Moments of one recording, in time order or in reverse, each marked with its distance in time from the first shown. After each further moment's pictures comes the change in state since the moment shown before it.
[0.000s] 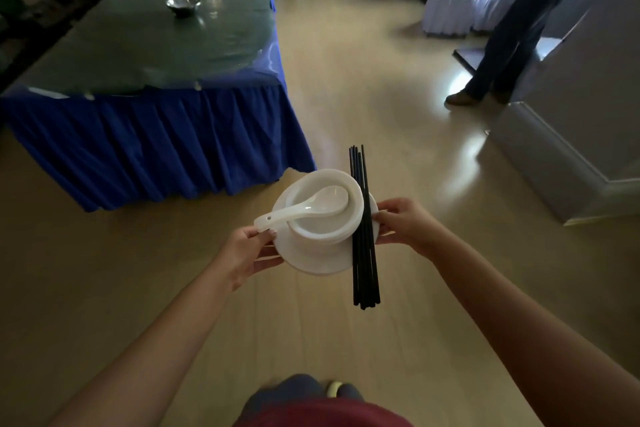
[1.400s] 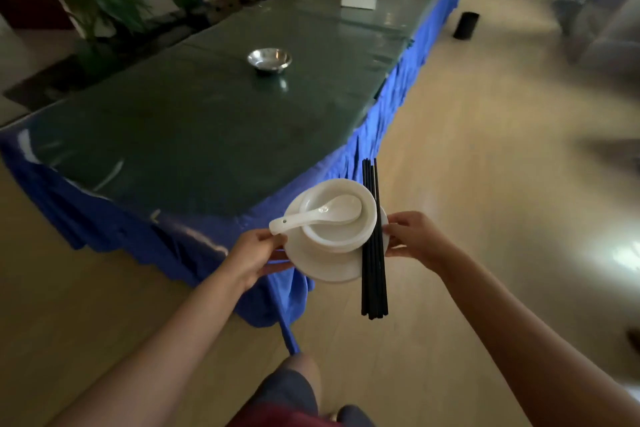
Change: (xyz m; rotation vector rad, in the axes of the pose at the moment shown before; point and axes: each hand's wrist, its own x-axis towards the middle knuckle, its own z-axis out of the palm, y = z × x) left_hand 0.672 0.411 0.133 -0.245 0.446 0.057; right_hand 0.834 -0.374 -0.155 -0.247 -0.471 -0.094
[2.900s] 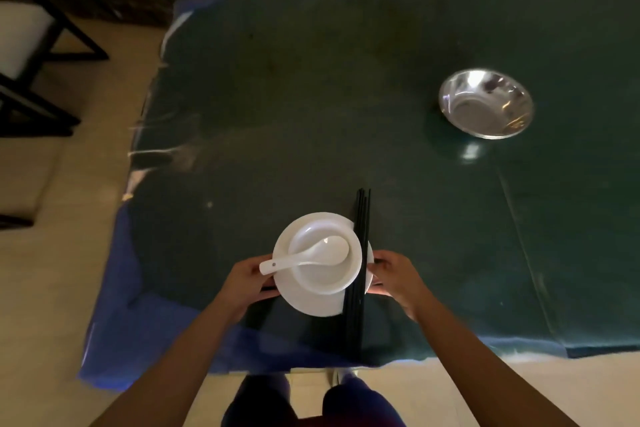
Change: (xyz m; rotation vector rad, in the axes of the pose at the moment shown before) left_hand 0.382 0.092 0.045 -0.508 0.884 -0.241; right_hand 0.609 -0.141 0.064 -0.464 -0.923 0.154
